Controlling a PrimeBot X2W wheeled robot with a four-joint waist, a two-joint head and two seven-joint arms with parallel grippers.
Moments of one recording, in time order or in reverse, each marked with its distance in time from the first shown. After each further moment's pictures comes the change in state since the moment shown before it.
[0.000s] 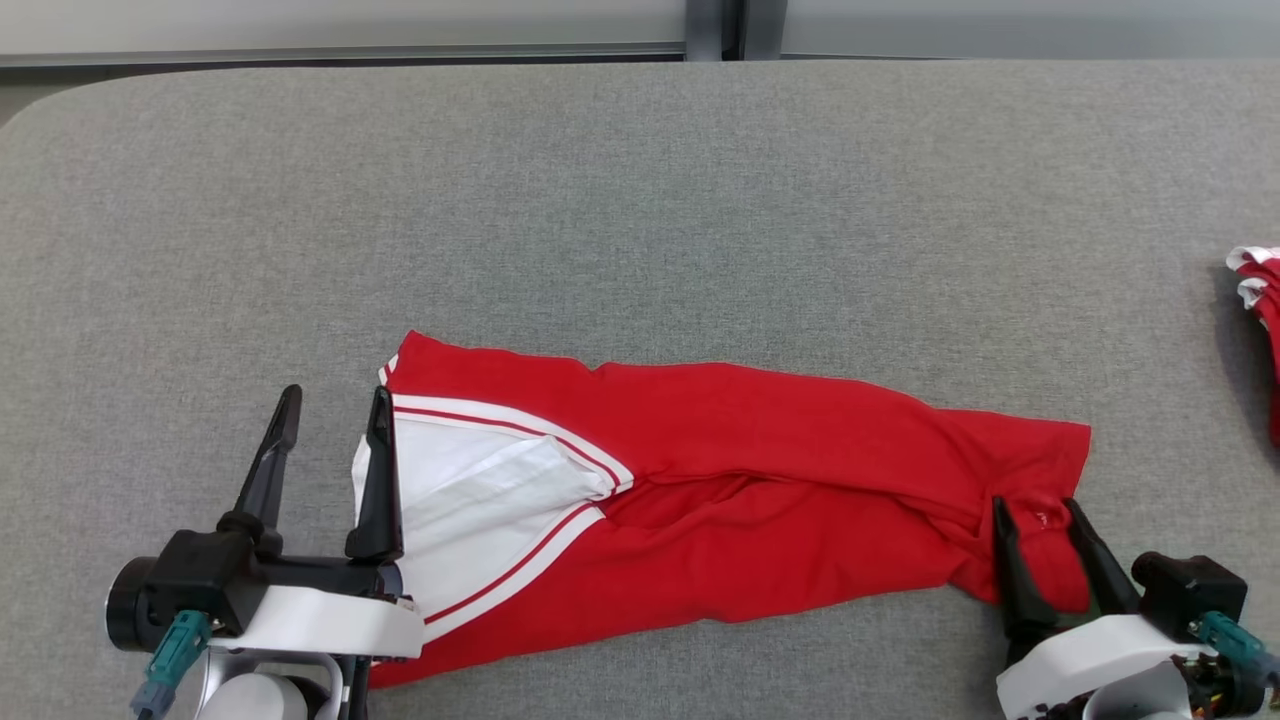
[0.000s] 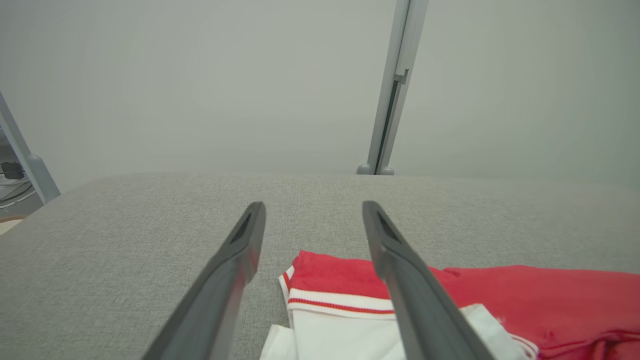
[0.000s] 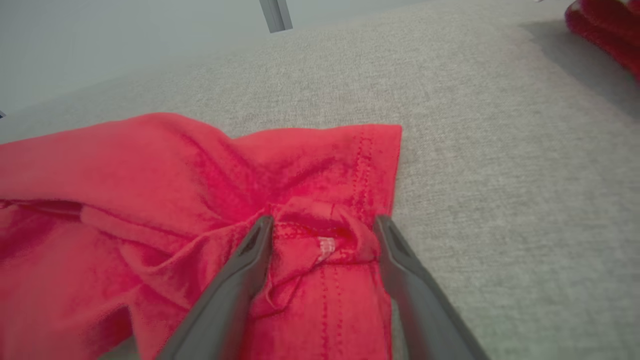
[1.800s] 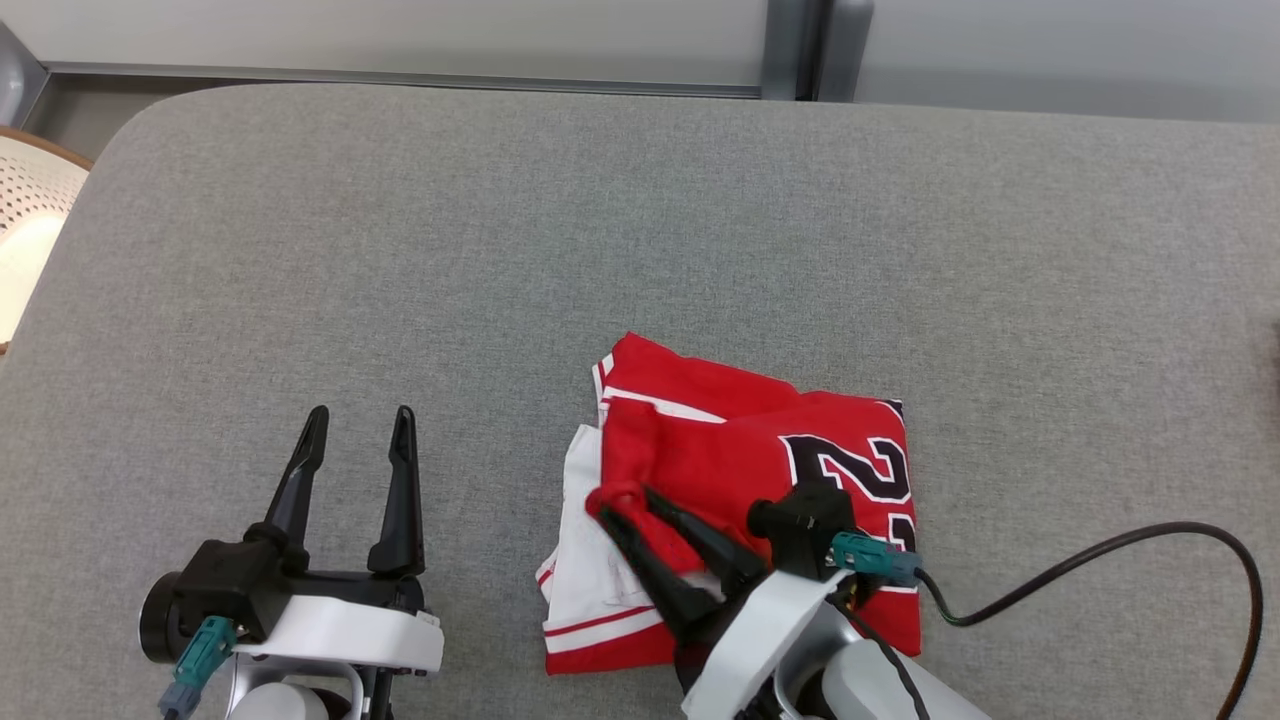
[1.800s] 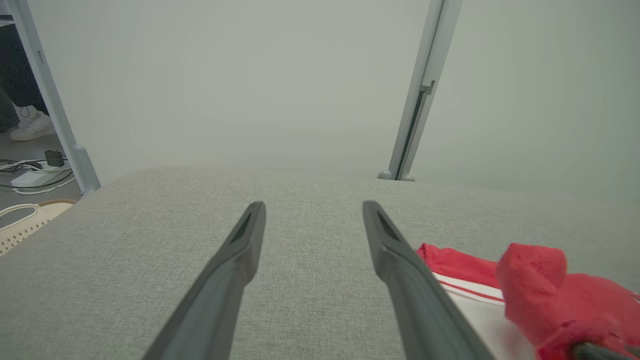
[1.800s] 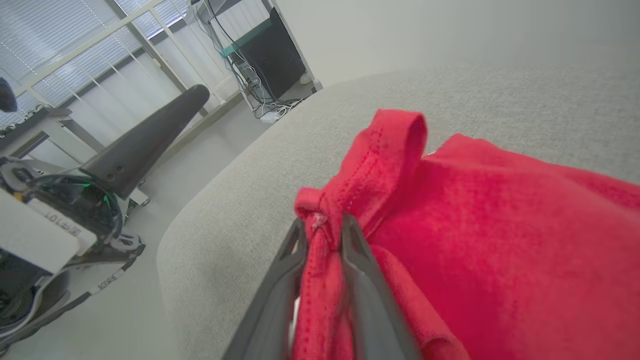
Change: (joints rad) left arm 0.013 -0.092 0.067 0.068 0.055 -0.089 0.000; right arm -0.284 0.048 0.697 -0.039 0.282 0.000 0.098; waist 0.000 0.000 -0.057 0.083
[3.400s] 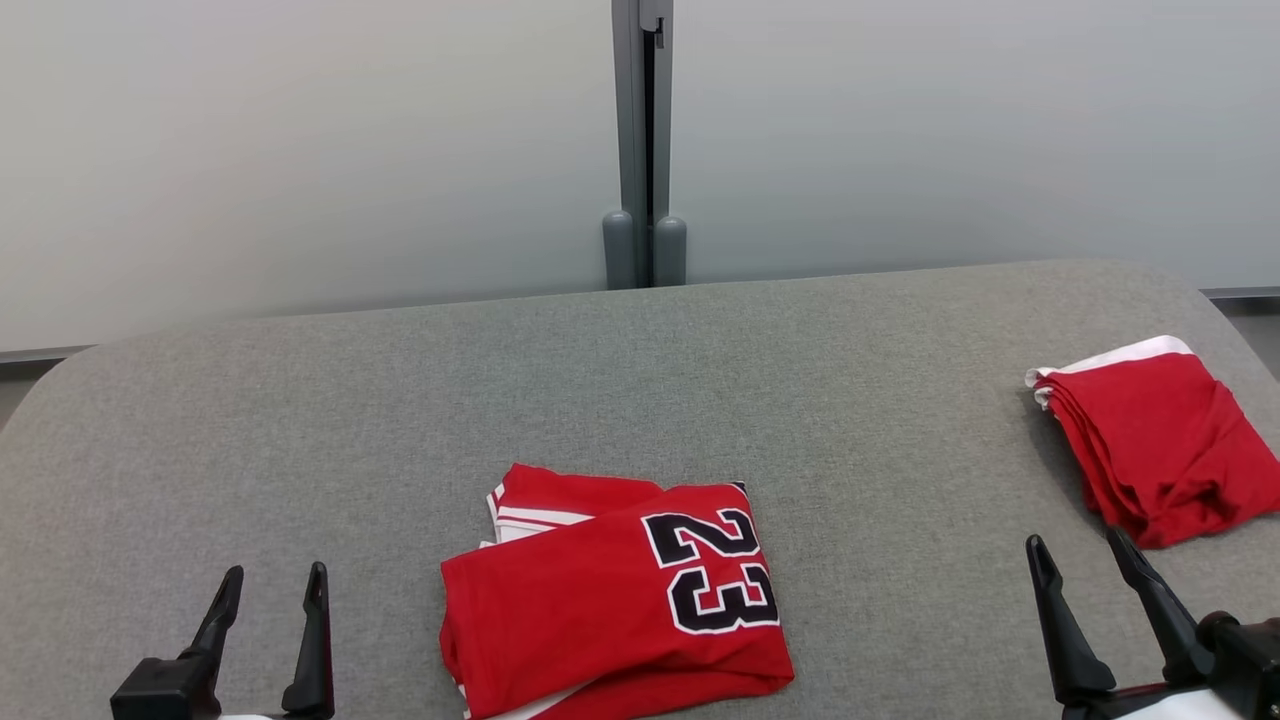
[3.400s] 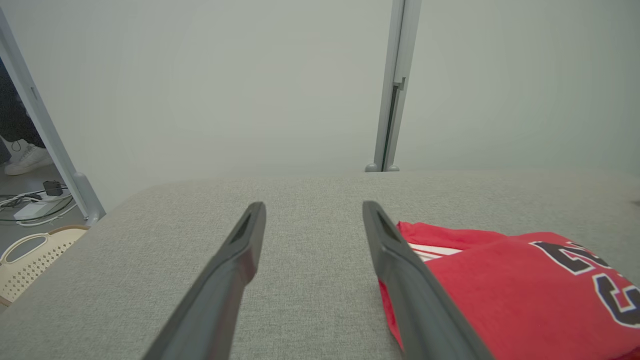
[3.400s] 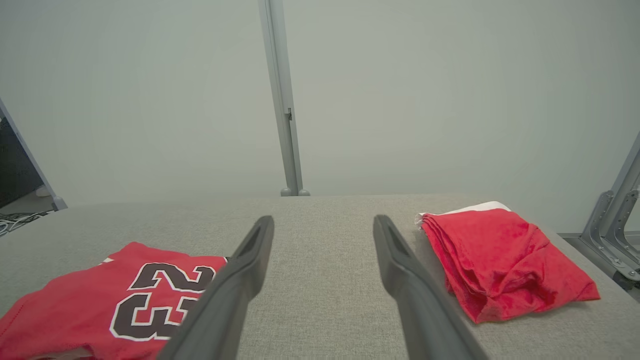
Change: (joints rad) left arm 0.215 0.080 0.104 0.007 0.032 0.011 0.096; right arm 0.534 -0.112 -0.711 -0.425 -0.321 0.000 0.005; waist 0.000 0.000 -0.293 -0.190
